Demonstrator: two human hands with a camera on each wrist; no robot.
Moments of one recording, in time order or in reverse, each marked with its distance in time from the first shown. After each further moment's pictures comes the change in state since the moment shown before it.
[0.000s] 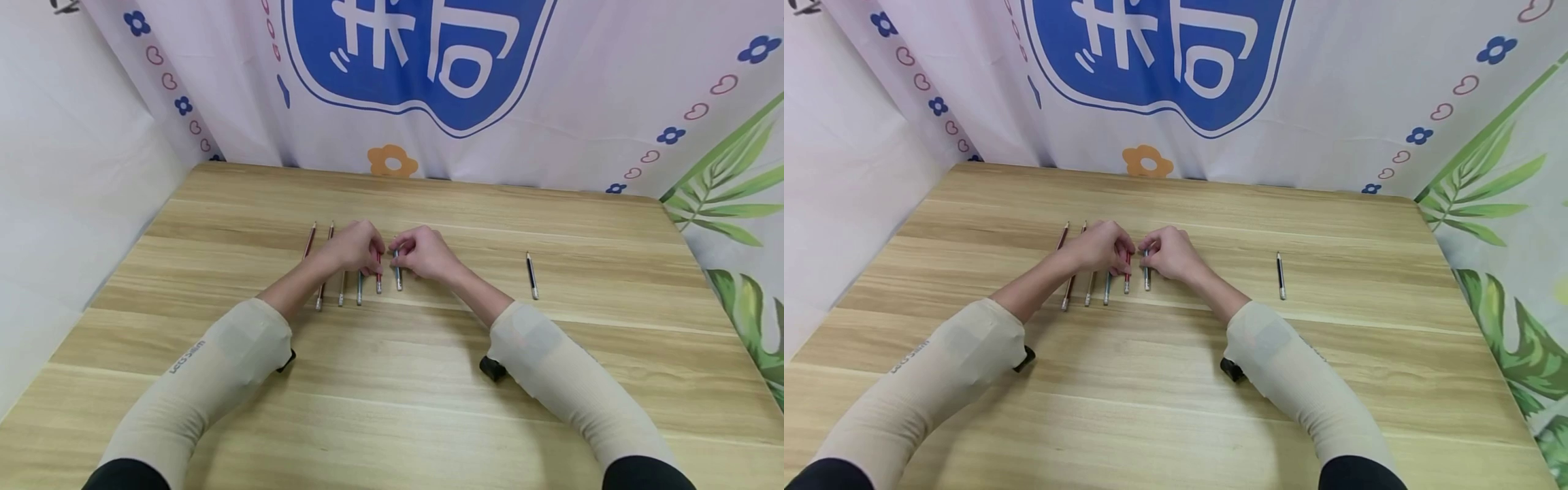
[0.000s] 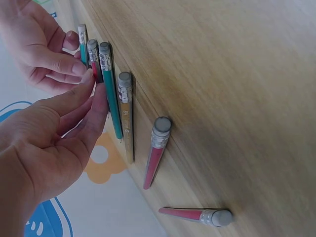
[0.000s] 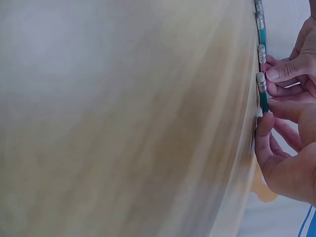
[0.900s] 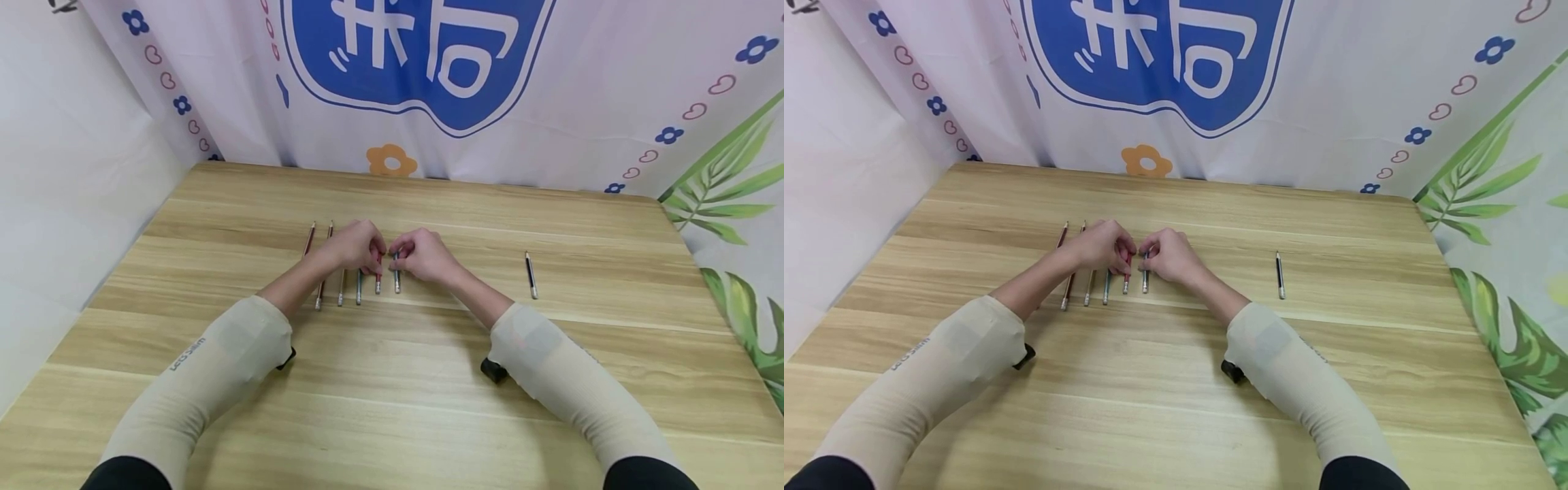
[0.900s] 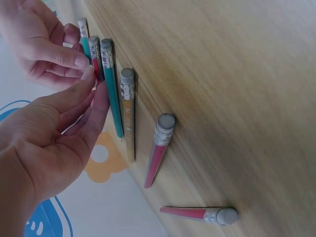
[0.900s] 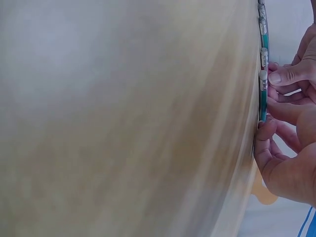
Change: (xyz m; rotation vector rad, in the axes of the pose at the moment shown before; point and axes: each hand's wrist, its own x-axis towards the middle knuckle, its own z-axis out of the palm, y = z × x) left_hand 0.003 0.000 -0.001 -0.008 -0.019 0.004; right_hand -0.001 0.001 0.002 -0.129 0.022 -0.078
